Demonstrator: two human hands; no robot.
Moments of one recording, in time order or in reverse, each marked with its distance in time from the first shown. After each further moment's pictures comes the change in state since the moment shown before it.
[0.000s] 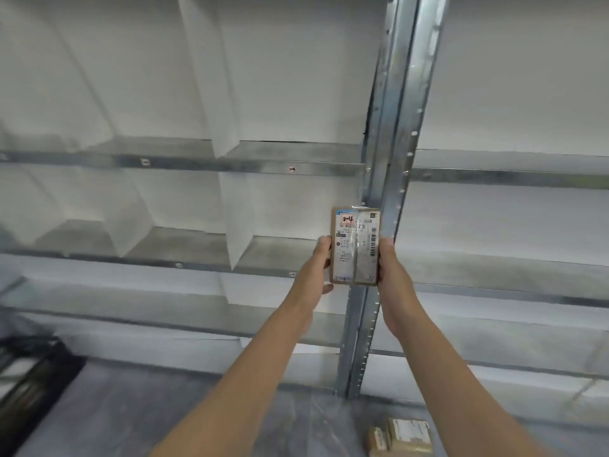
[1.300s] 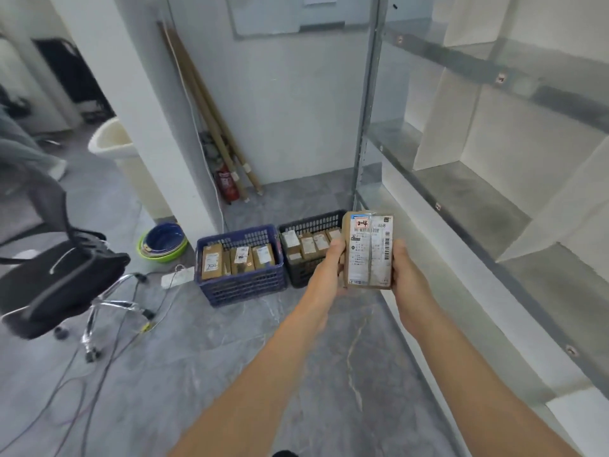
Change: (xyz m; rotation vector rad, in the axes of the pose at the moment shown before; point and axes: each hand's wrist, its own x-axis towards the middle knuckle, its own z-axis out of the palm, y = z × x) left_hand -0.108 -0.115 -0.634 -0.340 1.247 -0.217; right_hand 0.042 0.163 0.743 -0.157 -1.135 0.303
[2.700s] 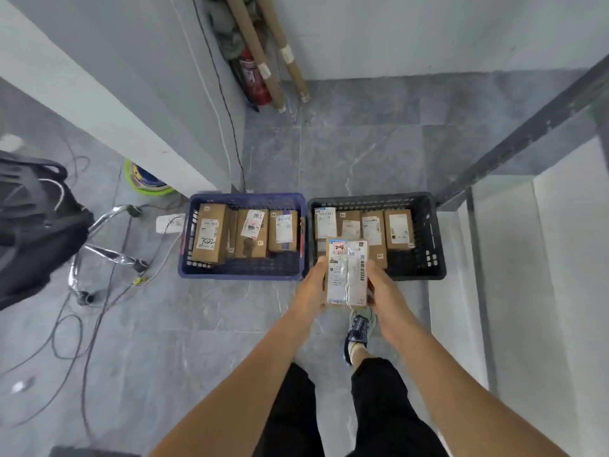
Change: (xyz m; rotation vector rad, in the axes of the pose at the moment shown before) left_hand 0.634 -0.032 -0.164 -0.143 0.332 -0.640; right_hand 0.638 0.118 0.181 -0.182 -0.277 0.711
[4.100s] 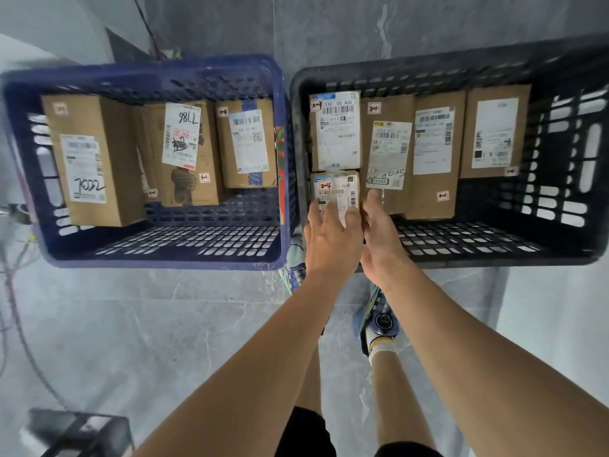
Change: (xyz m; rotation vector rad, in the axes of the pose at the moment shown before) left_hand 0.425 -0.121 0.031 0.580 0.136 -0.091; right_hand 0.417 0.150 0.028 0.245 0.013 0.344
